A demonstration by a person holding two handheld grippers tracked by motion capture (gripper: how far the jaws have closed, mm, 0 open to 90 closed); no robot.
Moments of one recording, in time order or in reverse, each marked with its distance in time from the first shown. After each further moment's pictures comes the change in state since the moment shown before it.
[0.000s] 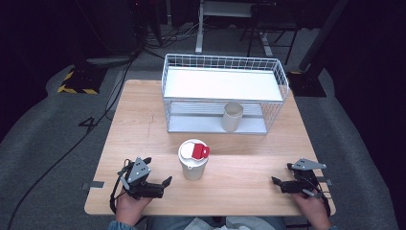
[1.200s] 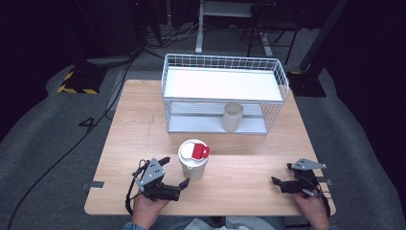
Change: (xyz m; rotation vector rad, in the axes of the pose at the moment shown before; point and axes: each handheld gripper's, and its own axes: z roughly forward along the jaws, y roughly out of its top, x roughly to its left) left arm -0.037 0.021 0.024 -0.117 -0.118 -0.018; right arm 0.000 0.000 0.000 0.002 -0.001 -0.002
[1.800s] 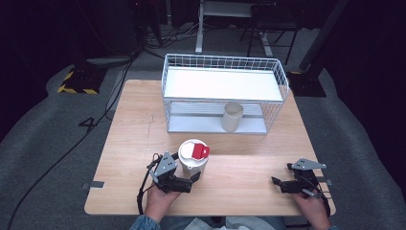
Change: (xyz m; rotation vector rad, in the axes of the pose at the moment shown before) left arm 0.005 0.001 0.042 -0.020 -0.034 -0.024; right arm 0.000 0.000 0.000 0.000 0.000 0.000
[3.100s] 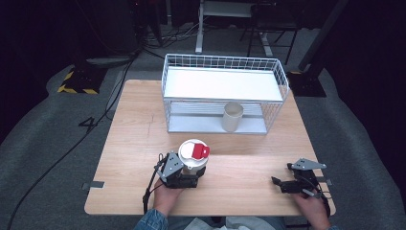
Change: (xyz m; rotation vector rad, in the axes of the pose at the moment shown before) left arm -0.004 -0.006 0.020 -0.073 0.058 0.054; right arm 0.000 0.000 0.000 0.000 0.000 0.000
